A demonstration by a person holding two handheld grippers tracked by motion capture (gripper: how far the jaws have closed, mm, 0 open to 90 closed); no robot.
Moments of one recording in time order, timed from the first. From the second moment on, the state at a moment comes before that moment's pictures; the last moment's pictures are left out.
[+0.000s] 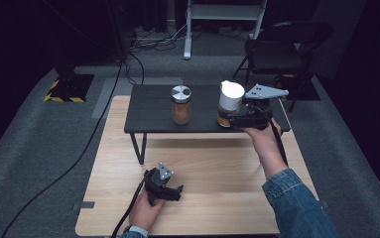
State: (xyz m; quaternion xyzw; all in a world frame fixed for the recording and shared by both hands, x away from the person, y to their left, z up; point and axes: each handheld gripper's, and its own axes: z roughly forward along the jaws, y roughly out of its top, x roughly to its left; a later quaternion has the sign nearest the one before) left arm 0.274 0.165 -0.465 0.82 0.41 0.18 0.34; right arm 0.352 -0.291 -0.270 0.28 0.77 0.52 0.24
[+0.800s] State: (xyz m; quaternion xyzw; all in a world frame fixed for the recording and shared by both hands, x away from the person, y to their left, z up) left arm 0.274 0.164 -0.465 0.82 0.41 0.18 0.34; right arm 0.277 -0.338 -0.392 0.27 0.77 0.53 0.24
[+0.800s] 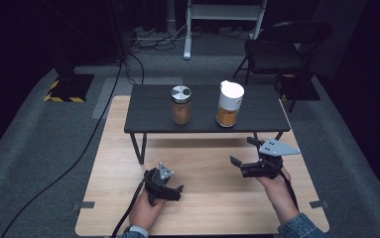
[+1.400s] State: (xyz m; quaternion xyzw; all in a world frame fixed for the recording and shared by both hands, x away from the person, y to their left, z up) left arm 0.272 0.163 -0.465 0.82 0.42 0.19 0.34; right arm 0.292 -0.336 -0.451 0.32 0.82 0.43 0.19
